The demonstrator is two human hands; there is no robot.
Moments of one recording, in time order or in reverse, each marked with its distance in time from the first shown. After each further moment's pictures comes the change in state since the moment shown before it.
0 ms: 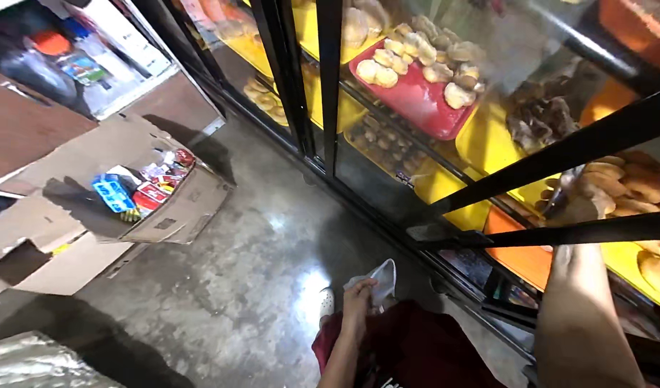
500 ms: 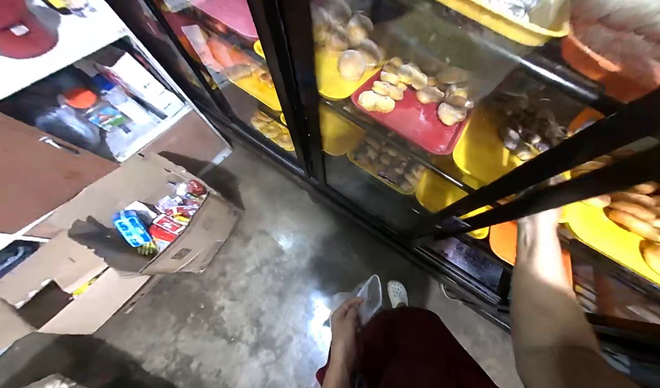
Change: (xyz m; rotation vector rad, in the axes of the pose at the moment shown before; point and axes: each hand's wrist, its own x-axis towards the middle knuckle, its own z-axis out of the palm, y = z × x) left_hand -0.018 0.025 -0.063 -0.004 0.091 0.066; right_hand -0.061 -0.033 0.099 0.273 0.190 -0.095
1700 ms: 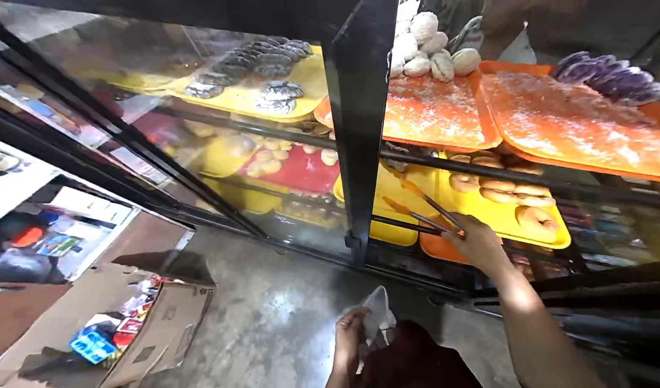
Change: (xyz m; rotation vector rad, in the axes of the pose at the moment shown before) left_hand -0.028 -0.012 0.175 0.173 -0.296 0.084; right_hand 0.014 -0.044 -0.194 -1.168 -0.453 -0.073
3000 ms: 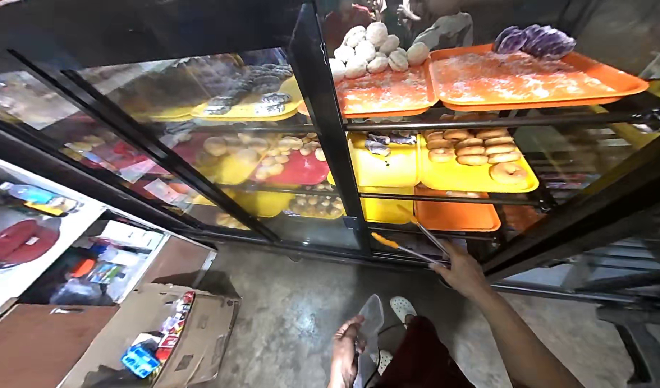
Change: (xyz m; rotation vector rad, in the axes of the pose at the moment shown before) left_hand -0.084 -0.037 -0.054 -0.063 0.086 -0.064; right_hand -0.157 0.007 0.076 0.197 -0.101 0.193
